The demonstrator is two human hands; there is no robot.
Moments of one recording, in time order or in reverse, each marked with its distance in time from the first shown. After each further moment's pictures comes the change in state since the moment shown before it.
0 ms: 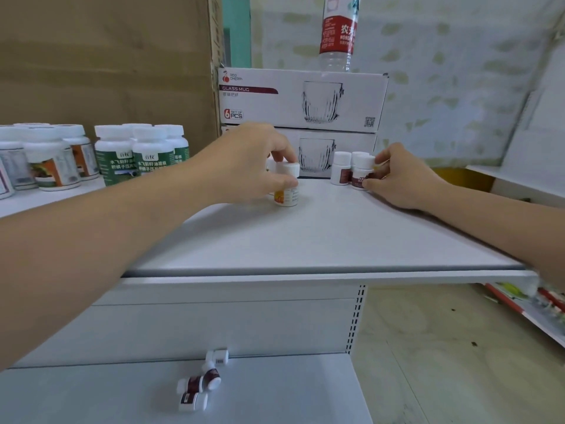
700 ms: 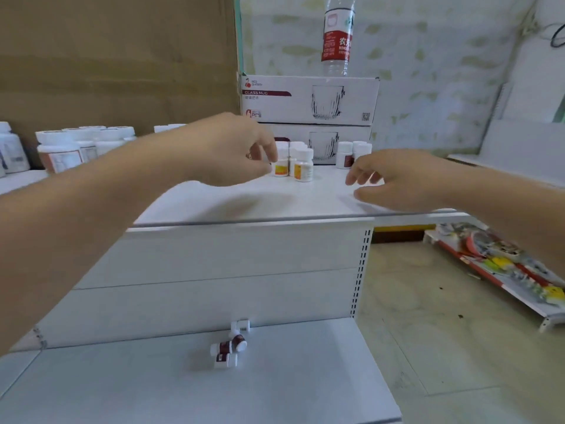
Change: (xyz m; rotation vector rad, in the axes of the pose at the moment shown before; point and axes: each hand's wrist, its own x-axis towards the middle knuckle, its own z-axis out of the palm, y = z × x) left_hand -0.075 0.011 -0.088 0.141 -0.254 -0.054; right_hand -0.140 -0.104 -0.042 -0.444 -0.269 -0.221
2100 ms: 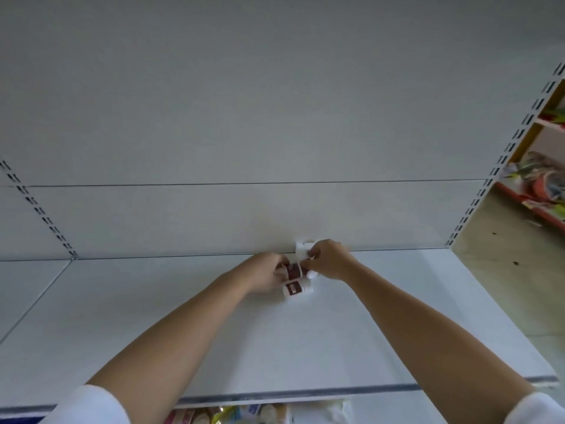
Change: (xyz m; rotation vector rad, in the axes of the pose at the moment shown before) left_hand -0.115 -0.200 0.483 -0.458 -0.525 -0.315; right_hand 0.133 -0.128 0.515 0.463 -0.361 0.245
